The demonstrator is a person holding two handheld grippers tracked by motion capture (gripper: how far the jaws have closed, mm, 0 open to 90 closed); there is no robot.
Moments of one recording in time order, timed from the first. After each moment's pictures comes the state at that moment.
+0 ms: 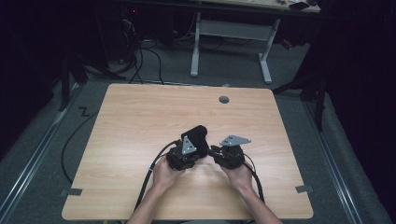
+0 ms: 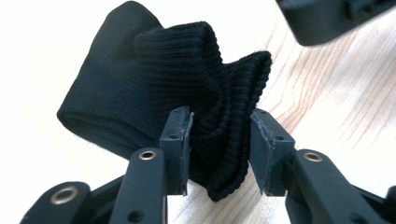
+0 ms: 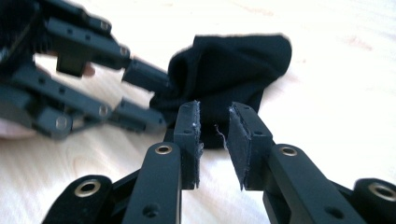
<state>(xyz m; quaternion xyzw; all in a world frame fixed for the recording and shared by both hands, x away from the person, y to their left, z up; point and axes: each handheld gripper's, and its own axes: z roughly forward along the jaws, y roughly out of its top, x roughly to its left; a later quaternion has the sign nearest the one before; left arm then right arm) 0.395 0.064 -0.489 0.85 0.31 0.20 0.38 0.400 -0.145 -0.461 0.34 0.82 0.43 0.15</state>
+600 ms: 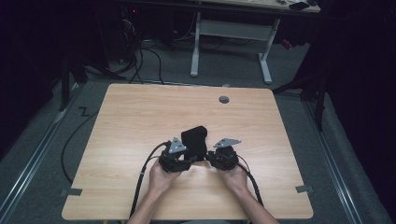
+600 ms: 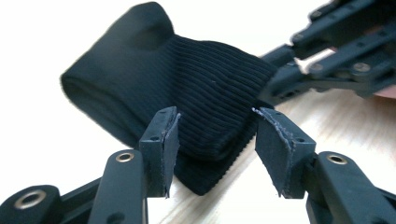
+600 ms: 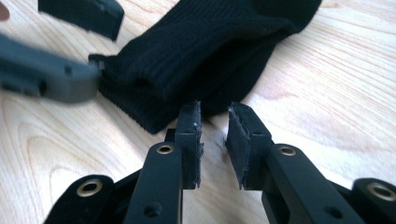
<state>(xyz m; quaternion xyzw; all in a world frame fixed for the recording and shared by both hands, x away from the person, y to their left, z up) 0.385 0.088 -0.487 0.81 0.36 0.16 0.44 0.412 -0.137 -0.498 0.36 0.84 0.38 0.13</state>
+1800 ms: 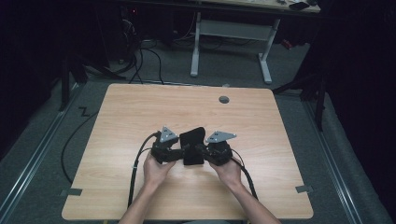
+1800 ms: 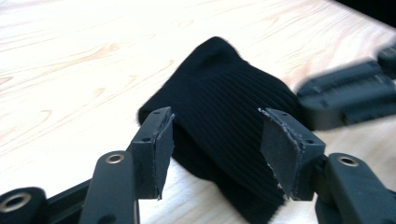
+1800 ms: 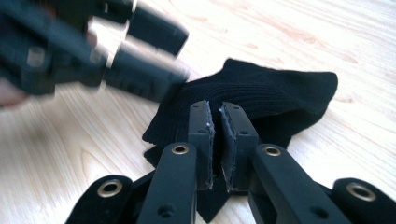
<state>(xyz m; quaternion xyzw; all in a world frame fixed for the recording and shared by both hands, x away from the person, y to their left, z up) 0.399 0.106 -0.461 0.77 0.42 0.19 0.43 0.403 -0.108 -0.454 0.30 0.84 0.42 0.14</state>
